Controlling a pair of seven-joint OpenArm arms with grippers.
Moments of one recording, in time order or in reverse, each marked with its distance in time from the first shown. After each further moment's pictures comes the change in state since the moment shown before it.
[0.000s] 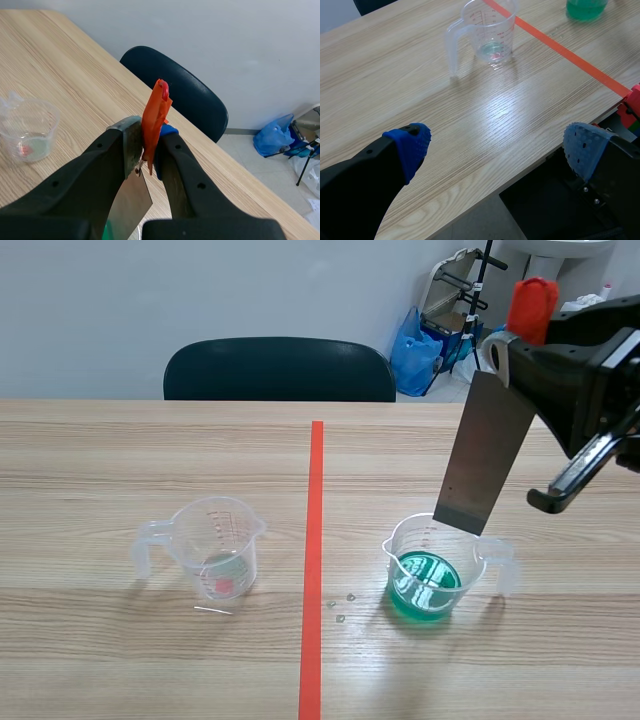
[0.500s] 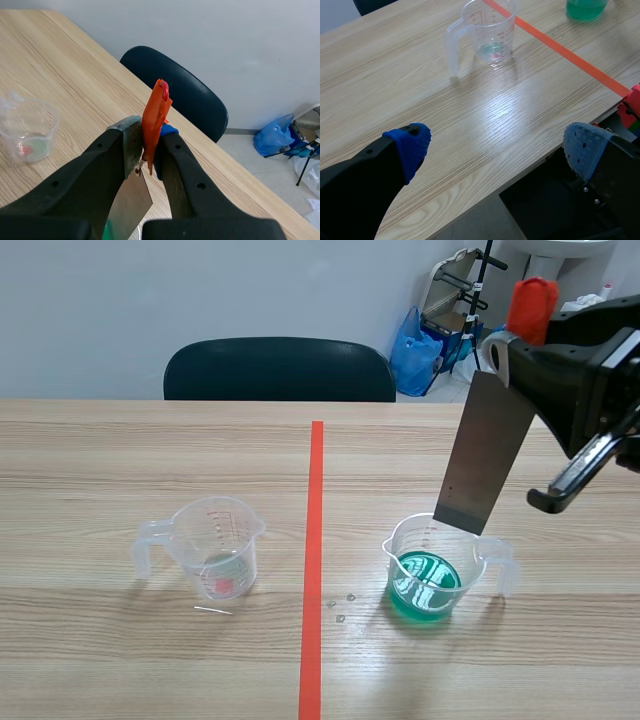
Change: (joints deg) left arm 0.0 -0.3 0.0 0.0 -0.4 0.0 0.0; right arm 0.0 0.0 0.0 0.0 0.0 0.0 0.0
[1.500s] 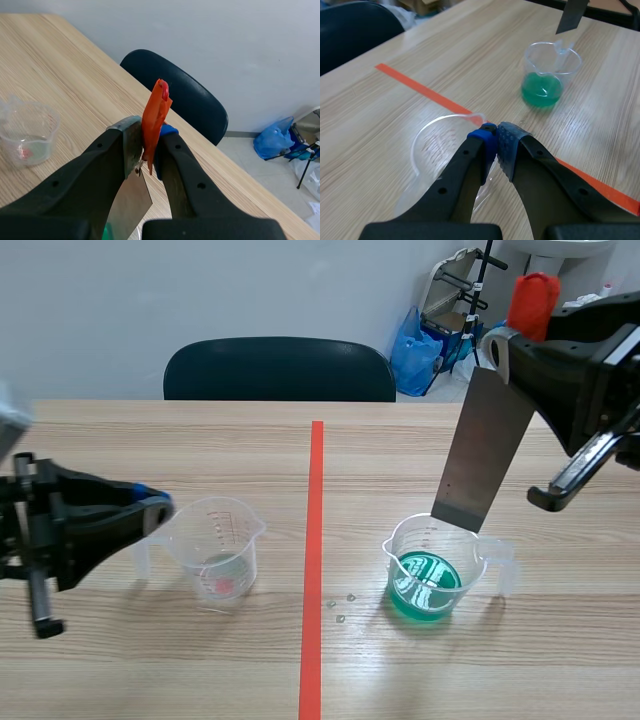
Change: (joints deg) left arm -70.7 -21.1 49.5 -0.2 -27.7 -11.2 39.7; right arm 0.0 0.0 0.0 0.0 0.0 0.0 0.8
